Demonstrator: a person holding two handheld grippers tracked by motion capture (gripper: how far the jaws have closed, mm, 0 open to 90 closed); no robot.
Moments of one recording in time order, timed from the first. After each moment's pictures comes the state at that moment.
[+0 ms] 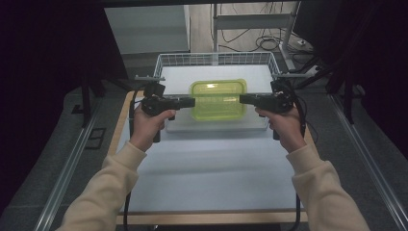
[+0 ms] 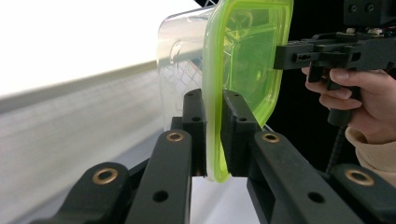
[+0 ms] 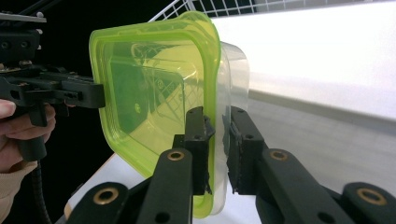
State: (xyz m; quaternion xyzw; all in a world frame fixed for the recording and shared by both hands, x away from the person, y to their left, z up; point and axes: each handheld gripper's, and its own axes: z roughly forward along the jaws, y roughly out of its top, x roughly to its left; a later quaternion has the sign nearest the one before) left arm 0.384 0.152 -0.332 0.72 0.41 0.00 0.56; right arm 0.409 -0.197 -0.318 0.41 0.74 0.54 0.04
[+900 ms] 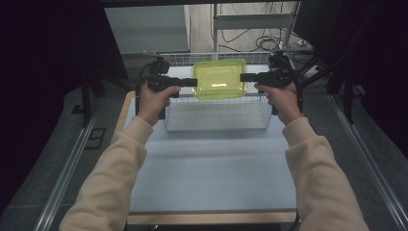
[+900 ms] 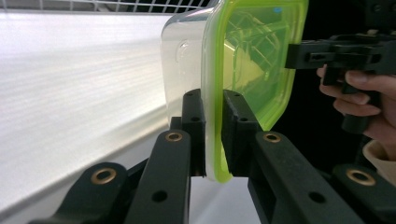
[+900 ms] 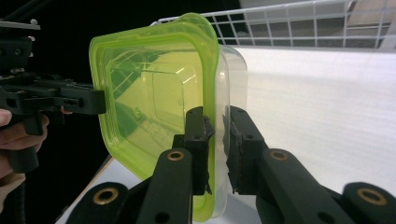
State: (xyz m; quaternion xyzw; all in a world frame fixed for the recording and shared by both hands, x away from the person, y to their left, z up) left arm 0.447 0.149 -0.313 0.72 0.45 -0.01 0.54; right arm 0.467 -0.192 -0.289 0.44 0.74 0.51 0.04
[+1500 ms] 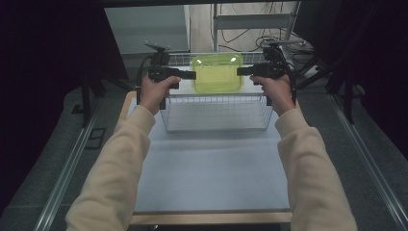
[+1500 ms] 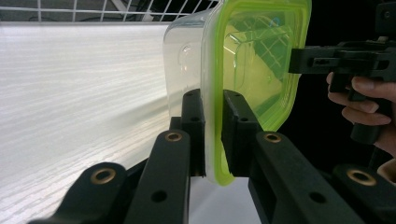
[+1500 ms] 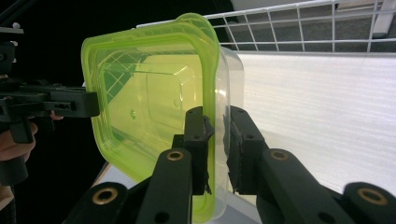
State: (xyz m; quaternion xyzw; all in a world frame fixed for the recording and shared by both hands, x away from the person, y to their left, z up) left arm 0.476 0.153 -0.310 0.71 0.48 -0.02 0.52; right arm 0.500 -0.182 -0.291 0.47 0.73 0.49 0.02
